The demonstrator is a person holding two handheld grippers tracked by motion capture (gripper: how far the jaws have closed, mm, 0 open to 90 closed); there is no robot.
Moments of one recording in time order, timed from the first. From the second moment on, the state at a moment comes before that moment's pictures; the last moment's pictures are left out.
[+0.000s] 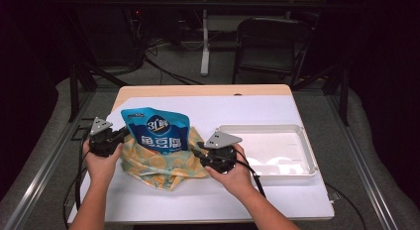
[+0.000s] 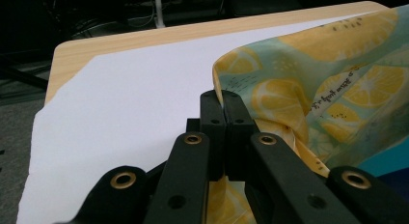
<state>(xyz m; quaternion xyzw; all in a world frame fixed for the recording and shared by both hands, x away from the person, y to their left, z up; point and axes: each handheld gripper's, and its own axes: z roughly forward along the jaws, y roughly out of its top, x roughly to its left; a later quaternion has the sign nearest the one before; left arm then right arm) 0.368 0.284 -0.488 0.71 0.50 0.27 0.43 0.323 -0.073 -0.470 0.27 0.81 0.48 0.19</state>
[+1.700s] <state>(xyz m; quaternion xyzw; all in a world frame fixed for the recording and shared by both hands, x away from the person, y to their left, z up) 0.371 0.297 -0.529 0.72 0.53 0.22 0.38 0.397 -0.068 -0.508 0.37 0.82 0.41 0.17</state>
